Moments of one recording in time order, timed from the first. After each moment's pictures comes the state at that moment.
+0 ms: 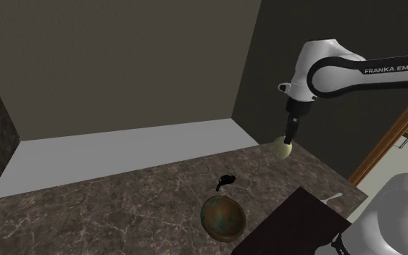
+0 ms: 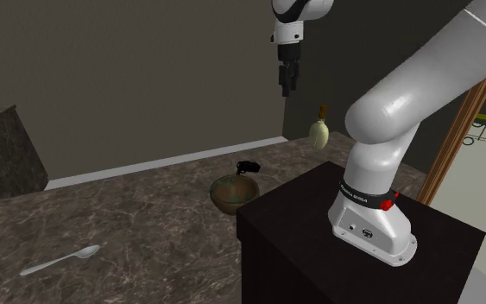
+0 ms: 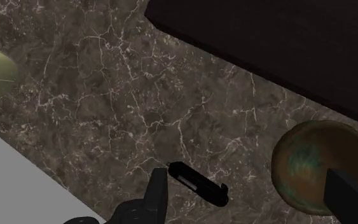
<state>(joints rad) 0.05 -0.58 -0.15 -2.54 -0.18 1.89 -0.46</state>
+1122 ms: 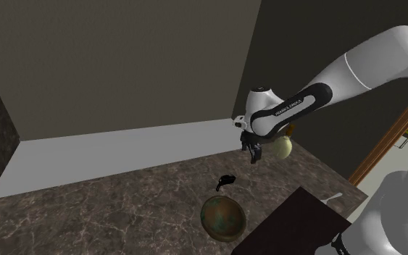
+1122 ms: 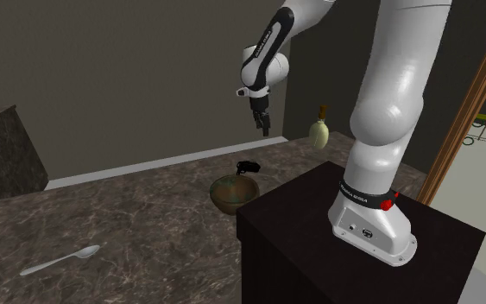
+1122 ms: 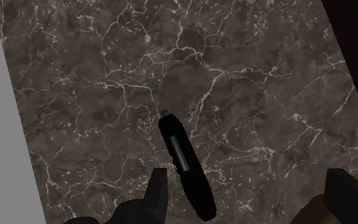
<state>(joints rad) 0.18 0.08 -0.24 -2.43 -0.18 2.43 -1.08</state>
